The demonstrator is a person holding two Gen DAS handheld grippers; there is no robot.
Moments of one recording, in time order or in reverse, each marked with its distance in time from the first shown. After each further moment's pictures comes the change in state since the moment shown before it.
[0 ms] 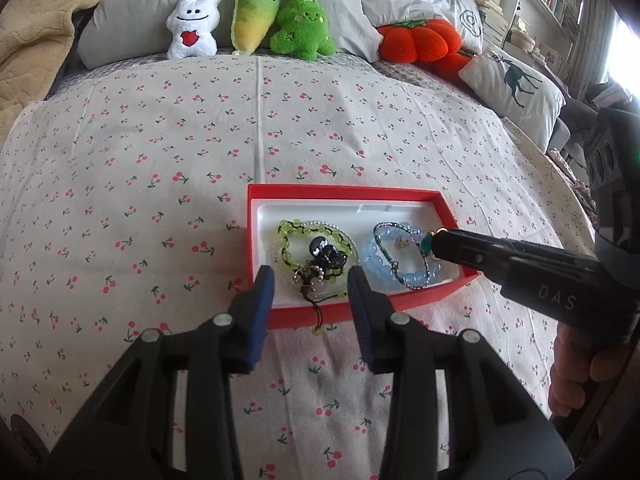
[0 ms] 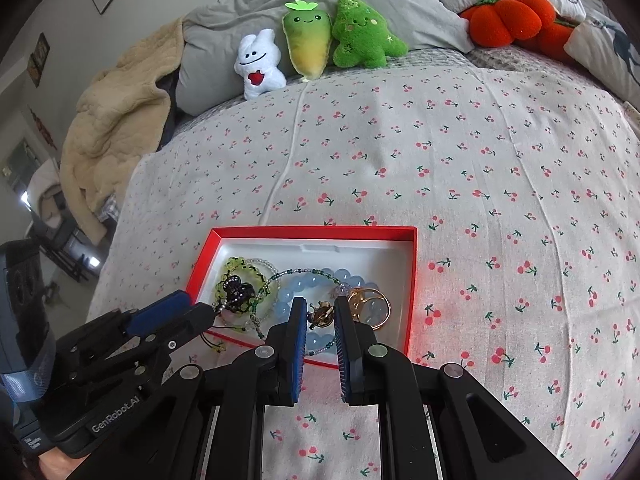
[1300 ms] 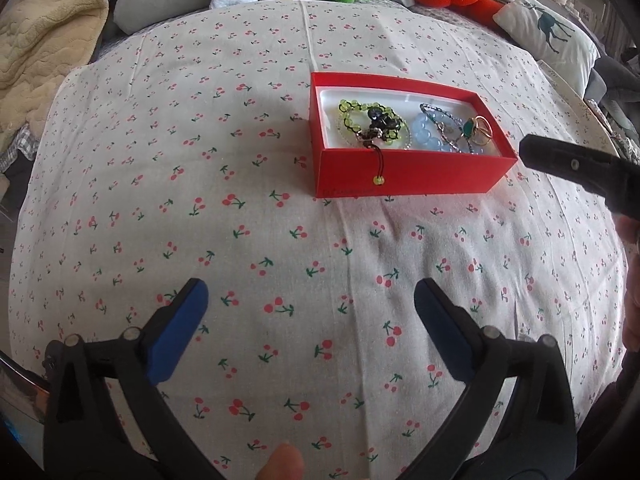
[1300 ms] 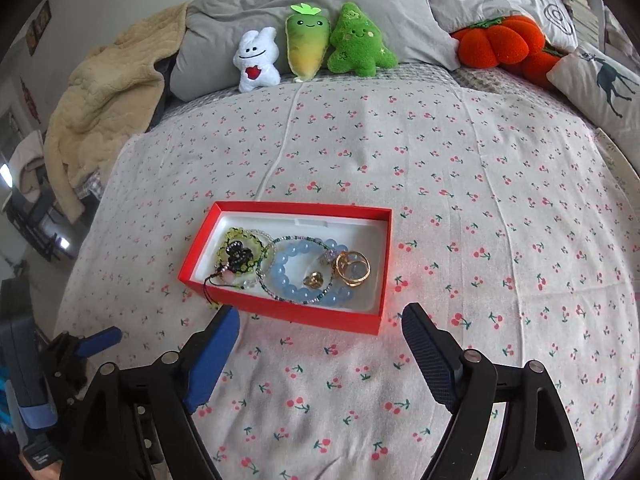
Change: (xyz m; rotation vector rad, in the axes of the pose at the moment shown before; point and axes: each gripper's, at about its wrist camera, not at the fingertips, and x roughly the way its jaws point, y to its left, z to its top) left arm -0.024 0.007 -0.063 0.021 0.185 0.189; right arm -0.039 0.020 -0.025 -0.069 0.015 -0.152
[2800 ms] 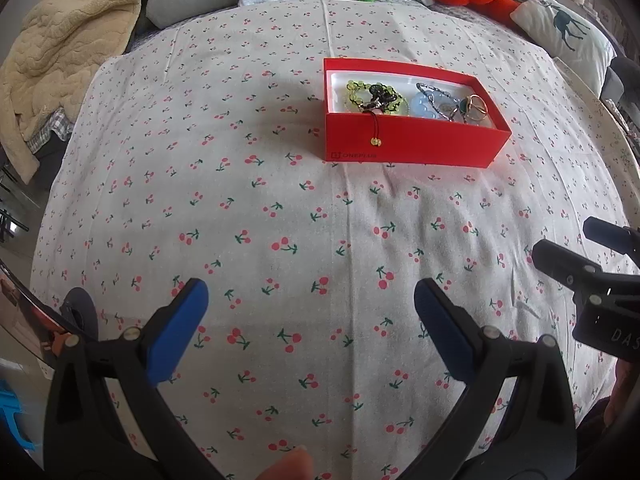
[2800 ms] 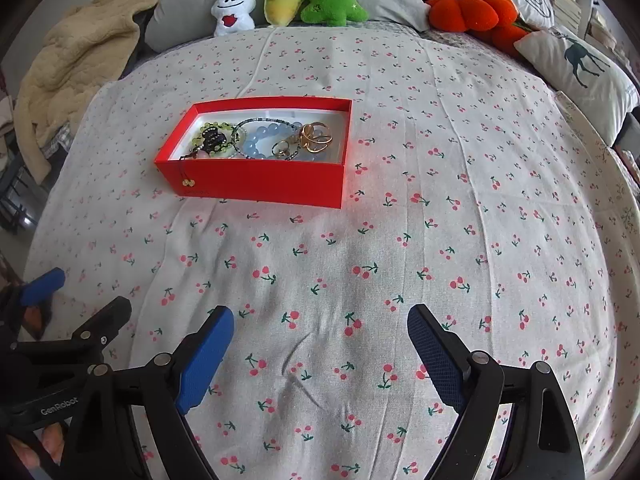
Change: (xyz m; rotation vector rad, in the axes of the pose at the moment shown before) left arm -0.024 -0.019 -0.031 -0.048 0.000 0.109; right arm -0.020 0.005 -0.077 -0.004 0.132 -0.146
